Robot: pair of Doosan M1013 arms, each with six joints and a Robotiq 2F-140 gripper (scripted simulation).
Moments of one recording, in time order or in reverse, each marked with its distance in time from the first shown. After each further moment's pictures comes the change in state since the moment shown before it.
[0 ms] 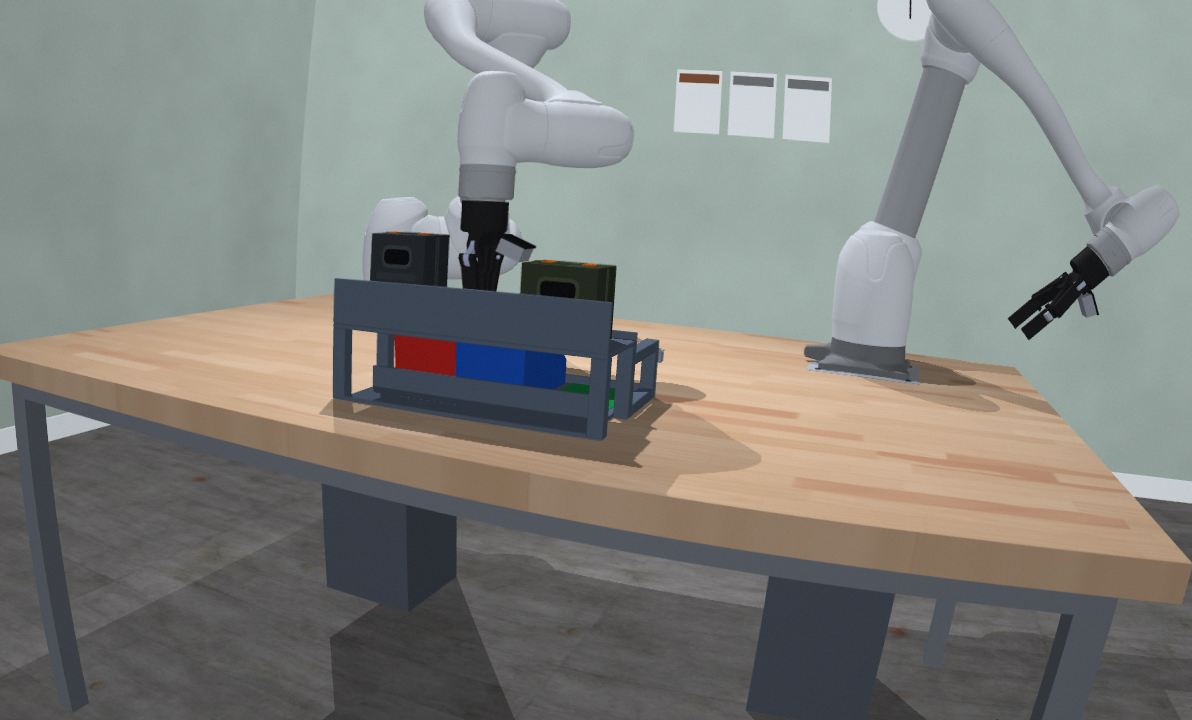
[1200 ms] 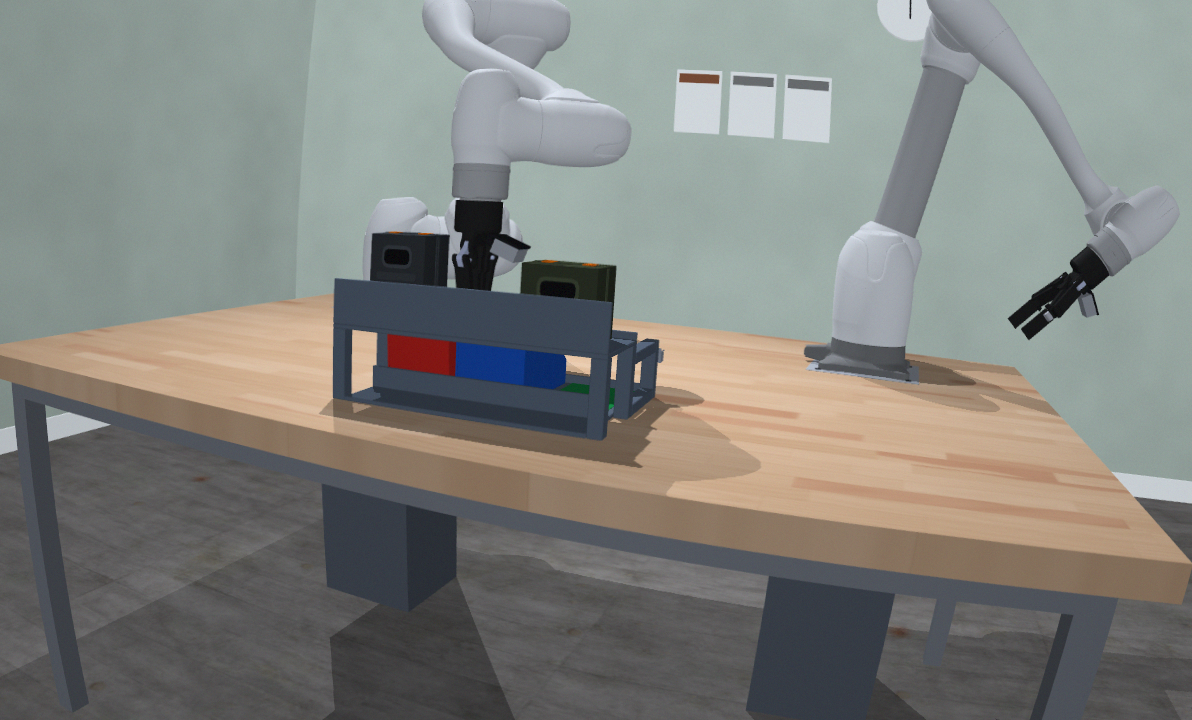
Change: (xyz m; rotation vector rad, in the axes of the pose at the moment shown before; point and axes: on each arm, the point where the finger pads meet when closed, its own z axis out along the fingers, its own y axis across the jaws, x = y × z) left arm 0.000 0.000 0.000 0.000 0.000 0.000; right arm 0.000 0.023 0.000 0.000 0.000 0.000
